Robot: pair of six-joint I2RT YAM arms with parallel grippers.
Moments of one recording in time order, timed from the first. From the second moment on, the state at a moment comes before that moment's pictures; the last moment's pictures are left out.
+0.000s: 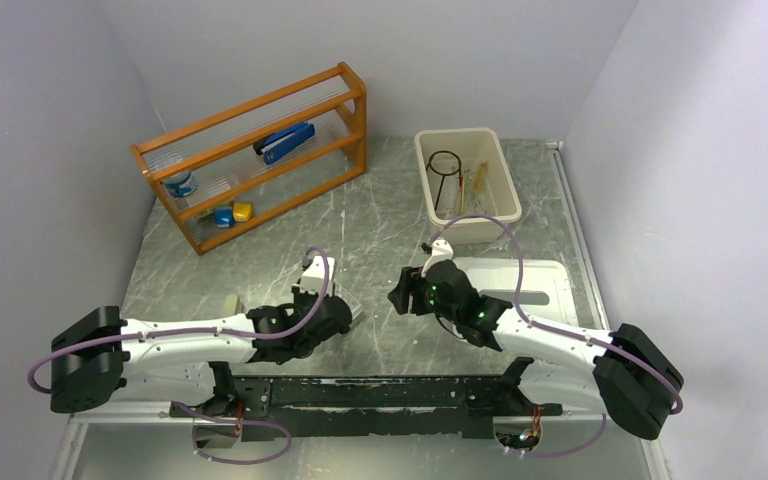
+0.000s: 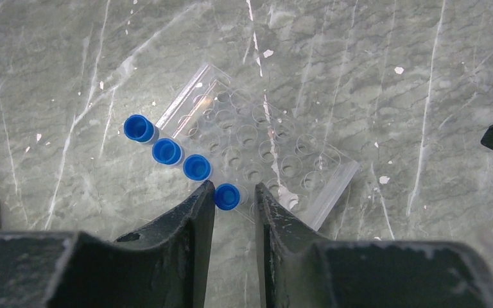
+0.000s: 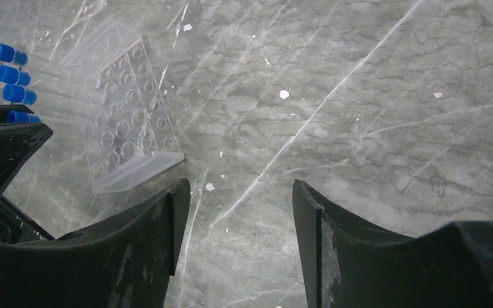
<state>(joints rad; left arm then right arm) -1.23 1.16 0.56 -0.28 -0.86 -0.78 0.84 1.11 0.41 0.13 0.15 0.57</state>
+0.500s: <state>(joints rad) -1.23 1.05 0.64 -0.36 -0.86 -0.77 0.84 1.11 0.41 0.13 0.15 0.57</state>
